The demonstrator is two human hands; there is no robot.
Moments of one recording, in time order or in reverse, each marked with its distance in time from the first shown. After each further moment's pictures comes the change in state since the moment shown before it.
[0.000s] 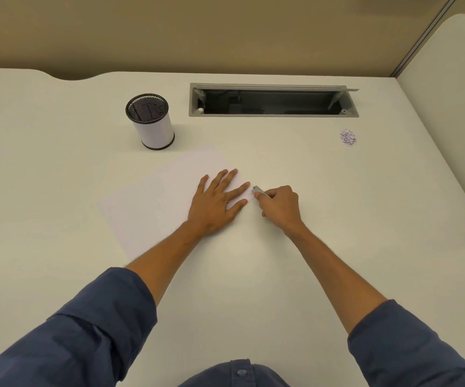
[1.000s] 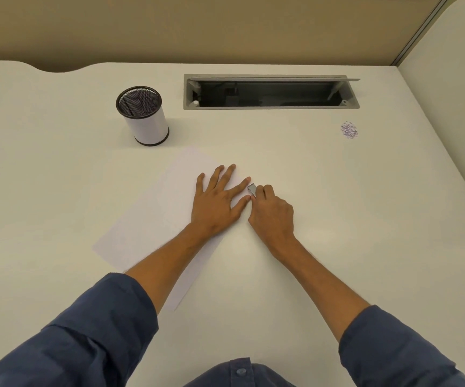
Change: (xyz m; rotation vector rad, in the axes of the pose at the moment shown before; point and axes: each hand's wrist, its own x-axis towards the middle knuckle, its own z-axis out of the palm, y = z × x) left_hand 0.003 0.008 0.016 -0.021 0.149 -0.047; right_hand -0.020 0.012 0.030 -0.887 0.397 -0.490
